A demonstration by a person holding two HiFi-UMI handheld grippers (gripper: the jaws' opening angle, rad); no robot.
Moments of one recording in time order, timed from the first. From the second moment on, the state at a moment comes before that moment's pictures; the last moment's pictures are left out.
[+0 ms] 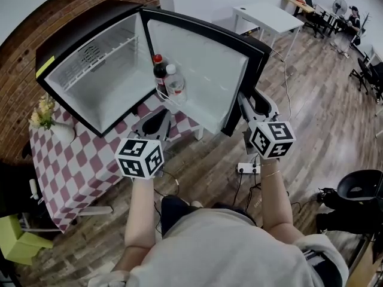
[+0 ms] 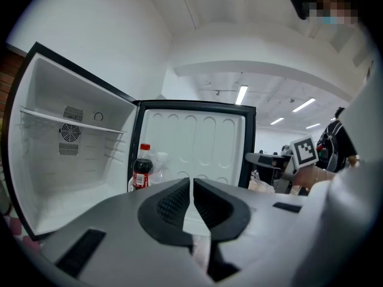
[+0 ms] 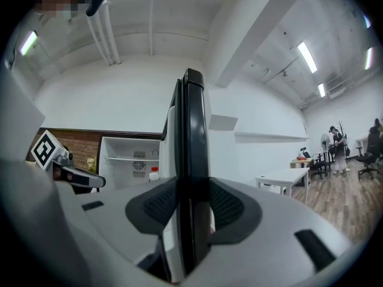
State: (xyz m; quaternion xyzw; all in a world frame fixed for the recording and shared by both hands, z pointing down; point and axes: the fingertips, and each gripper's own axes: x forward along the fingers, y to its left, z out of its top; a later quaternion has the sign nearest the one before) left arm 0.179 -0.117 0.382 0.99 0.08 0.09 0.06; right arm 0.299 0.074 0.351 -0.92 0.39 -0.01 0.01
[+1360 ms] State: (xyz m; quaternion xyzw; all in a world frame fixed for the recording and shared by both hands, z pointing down) left arm 0.216 -0.107 0.386 0.99 0.08 0.10 0.04; right arm 0.358 0.095 0.356 -0.93 0.37 -0.02 0.03
